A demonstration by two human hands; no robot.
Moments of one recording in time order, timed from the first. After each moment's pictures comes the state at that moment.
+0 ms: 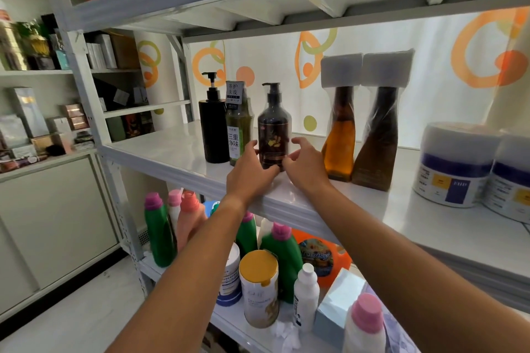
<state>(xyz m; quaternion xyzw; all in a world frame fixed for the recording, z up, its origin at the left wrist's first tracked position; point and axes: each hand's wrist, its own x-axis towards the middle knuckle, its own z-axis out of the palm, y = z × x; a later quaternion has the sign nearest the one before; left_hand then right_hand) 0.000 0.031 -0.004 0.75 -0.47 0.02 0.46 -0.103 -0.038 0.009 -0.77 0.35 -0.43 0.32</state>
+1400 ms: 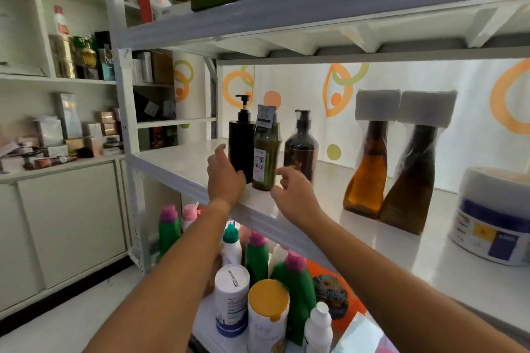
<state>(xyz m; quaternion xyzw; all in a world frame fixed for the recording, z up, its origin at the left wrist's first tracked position) 0.085 0.048 0.009 0.75 -0.33 0.11 0.56 -0.063 0.001 0.016 -0.83 0.26 -0.39 0.30</state>
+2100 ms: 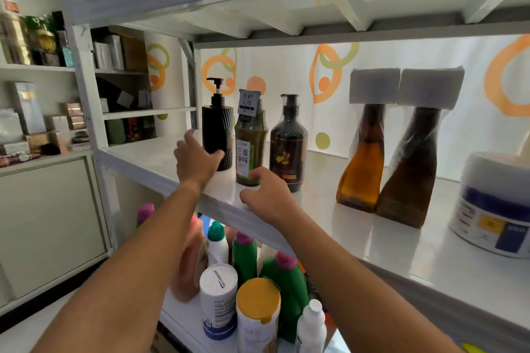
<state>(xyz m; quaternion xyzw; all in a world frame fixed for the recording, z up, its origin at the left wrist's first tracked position) 0.146 0.014 0.011 0.79 -0.31 0.12 0.52 -0.037 -0.004 0.003 -0.84 0.29 -0.30 0.34</state>
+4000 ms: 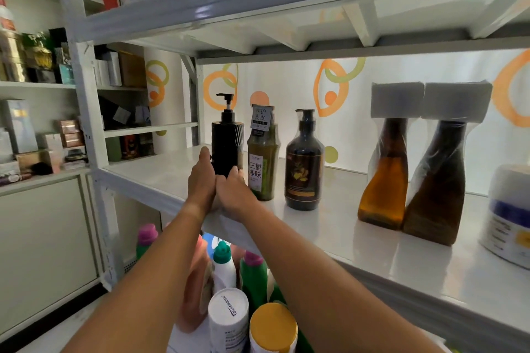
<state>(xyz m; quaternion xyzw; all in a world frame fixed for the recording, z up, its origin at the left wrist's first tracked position) 0.157 0.018 0.014 0.60 -0.27 -0.15 0.74 0.079 0.007 0.018 -0.81 0.31 -0.28 0.42</state>
